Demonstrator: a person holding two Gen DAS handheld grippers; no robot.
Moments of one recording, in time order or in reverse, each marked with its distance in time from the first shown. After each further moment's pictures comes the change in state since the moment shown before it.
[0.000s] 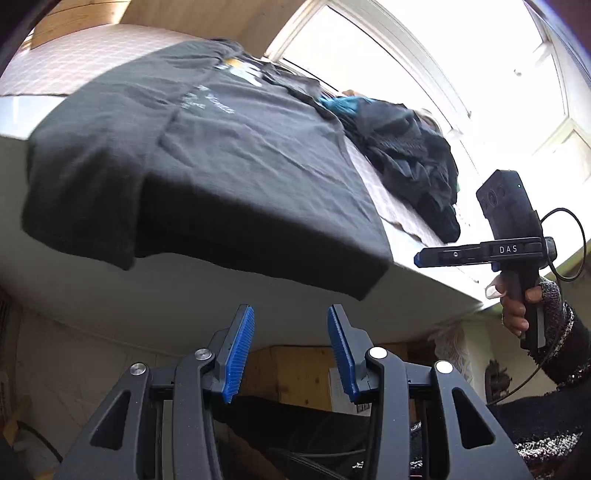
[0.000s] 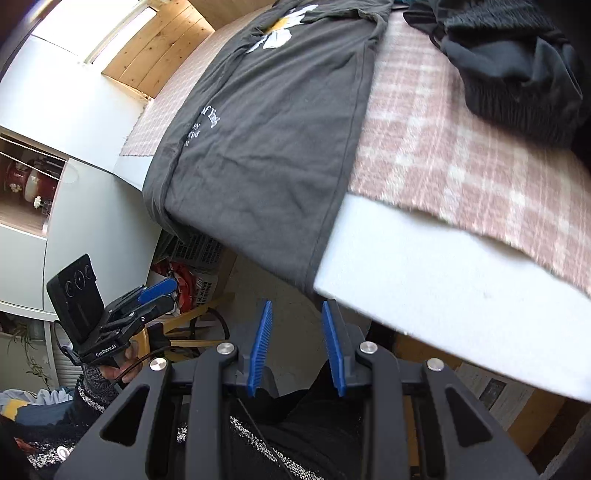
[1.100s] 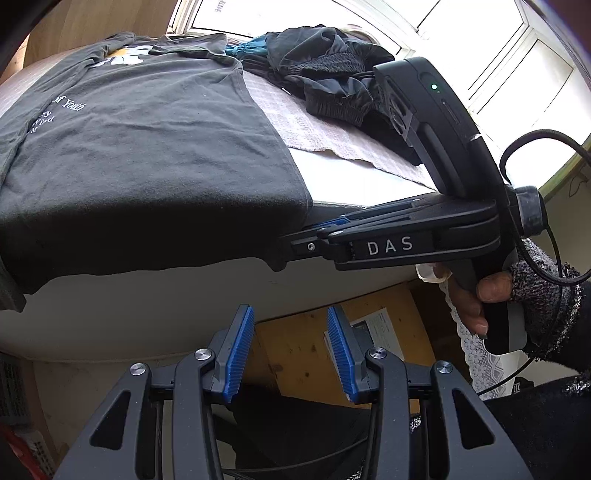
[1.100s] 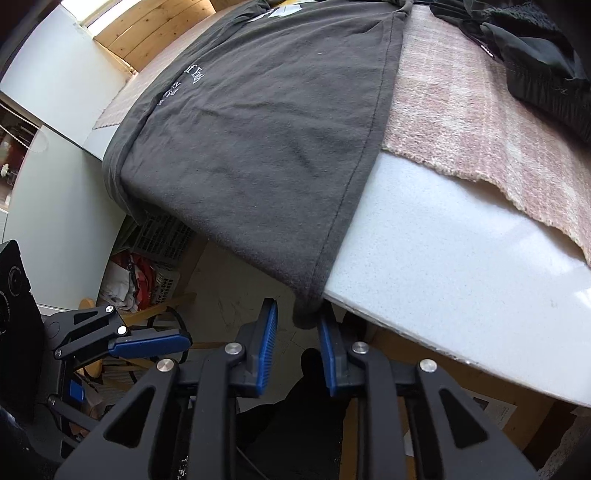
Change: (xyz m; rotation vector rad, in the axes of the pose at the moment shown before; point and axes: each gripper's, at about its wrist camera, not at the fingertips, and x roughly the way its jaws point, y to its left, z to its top) left arm 0.040 -0.080 -0.016 0.224 0.126 -0.004; right arm 0.064 0.015 0.003 -0.082 -0.029 -0.104
